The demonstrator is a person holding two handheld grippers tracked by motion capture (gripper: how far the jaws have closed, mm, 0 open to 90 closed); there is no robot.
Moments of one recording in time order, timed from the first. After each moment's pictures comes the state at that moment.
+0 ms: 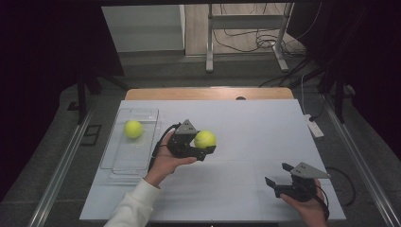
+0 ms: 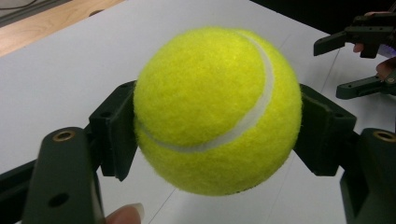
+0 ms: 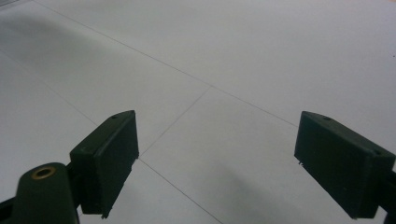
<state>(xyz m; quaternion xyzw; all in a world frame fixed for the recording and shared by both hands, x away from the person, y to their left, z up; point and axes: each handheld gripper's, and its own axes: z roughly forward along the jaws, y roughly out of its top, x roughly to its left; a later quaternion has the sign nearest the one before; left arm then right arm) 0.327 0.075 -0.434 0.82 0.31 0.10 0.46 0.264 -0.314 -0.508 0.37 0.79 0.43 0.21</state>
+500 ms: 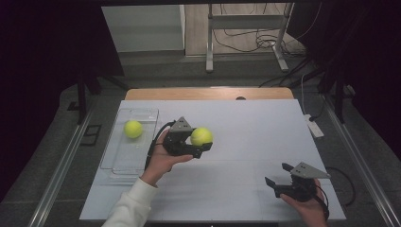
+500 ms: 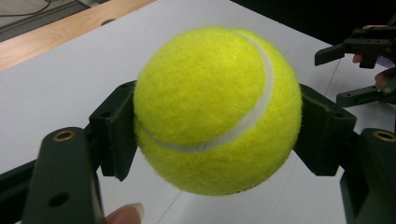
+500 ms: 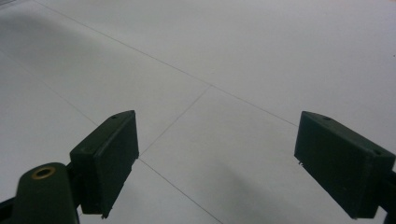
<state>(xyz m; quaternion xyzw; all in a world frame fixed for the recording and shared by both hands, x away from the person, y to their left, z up) 0.326 0.086 -0.427 0.81 0.32 0.10 0.47 0.264 -0.314 -0.509 0.37 0.79 0.43 0.21</state>
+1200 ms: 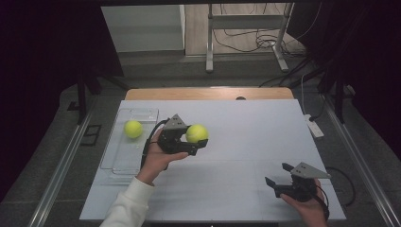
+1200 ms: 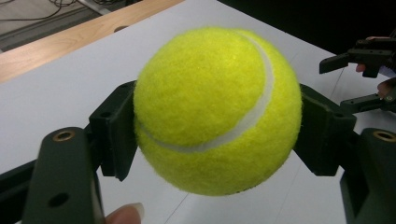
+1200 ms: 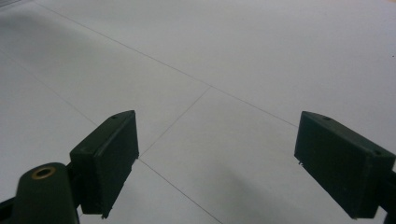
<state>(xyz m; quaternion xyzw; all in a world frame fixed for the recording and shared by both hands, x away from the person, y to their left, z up) 0.326 0.100 -0.420 0.80 0.33 0.11 0.48 0.264 -0.314 -0.508 0.37 0.79 0.43 0.21</state>
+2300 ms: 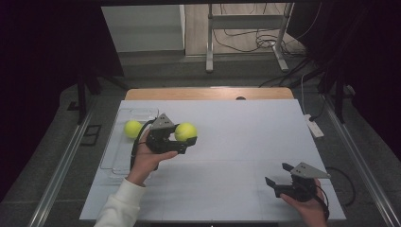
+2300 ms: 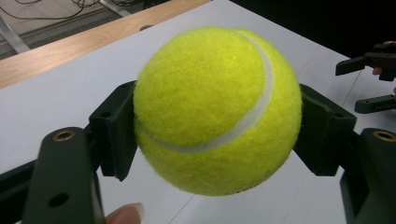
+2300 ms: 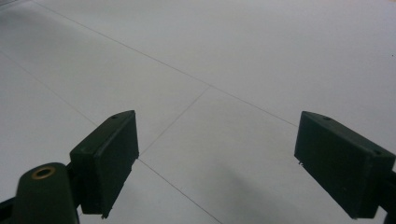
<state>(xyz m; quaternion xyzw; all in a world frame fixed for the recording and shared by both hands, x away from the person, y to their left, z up) 0.320 0.128 -0.418 0.79 0.36 0.13 0.48 0.264 -0.314 -0.508 0.37 0.79 0.43 0.21</state>
